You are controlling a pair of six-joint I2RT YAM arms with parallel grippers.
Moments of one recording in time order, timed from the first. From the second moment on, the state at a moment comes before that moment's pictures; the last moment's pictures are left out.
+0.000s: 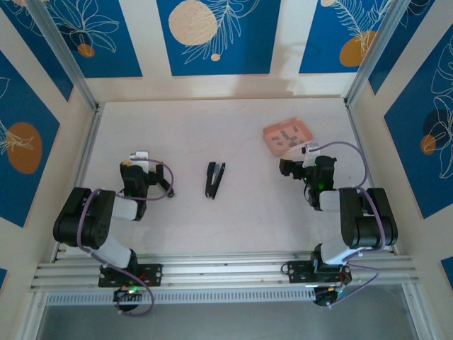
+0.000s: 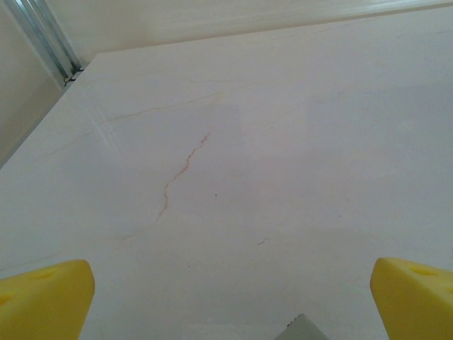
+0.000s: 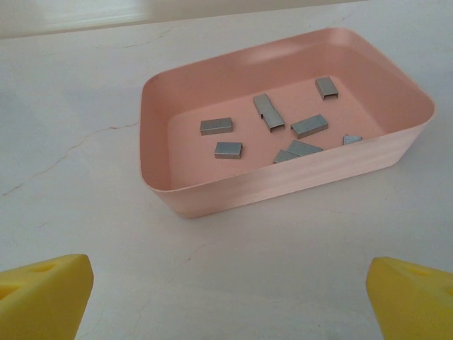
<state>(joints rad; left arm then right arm) -0.12 1.58 0.34 0.89 -0.24 0.06 -0.01 1.52 0.41 0.70 -0.23 0.07</state>
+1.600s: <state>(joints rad) -0.02 1.17 0.73 -0.26 -0.01 -0.43 0.85 1.77 1.15 -0.09 -0.15 0.14</state>
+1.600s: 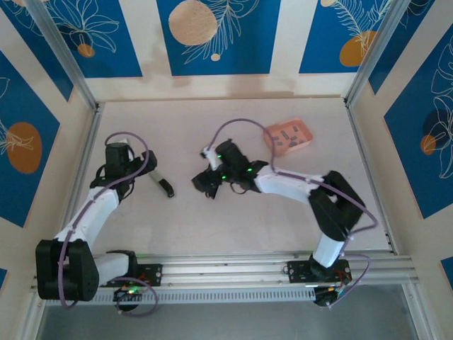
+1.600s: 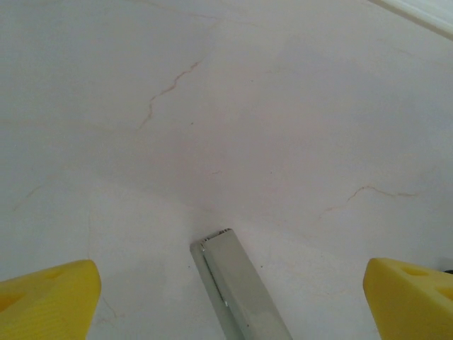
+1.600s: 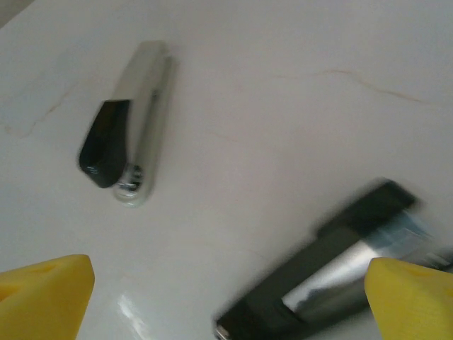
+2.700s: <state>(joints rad) 0.08 1.25 0.73 -0.29 0.25 -0.55 1.00 2.26 1.54 0.09 -0.17 0.02</state>
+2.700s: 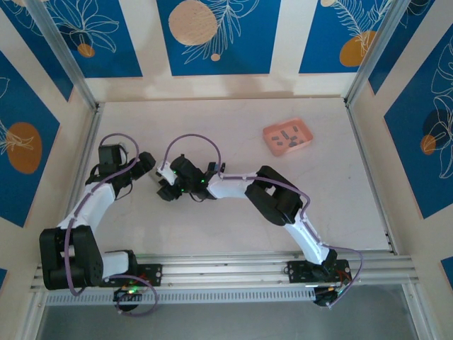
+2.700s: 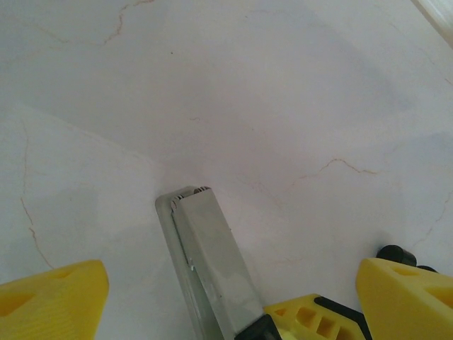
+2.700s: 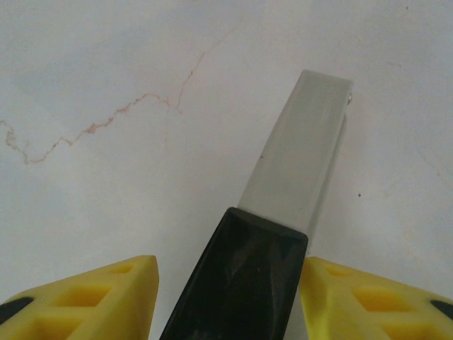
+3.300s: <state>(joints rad) 0.08 1.24 0.77 -0.30 0.31 -0.52 0.98 2.02 1.20 0.20 -0.25 -0.05</state>
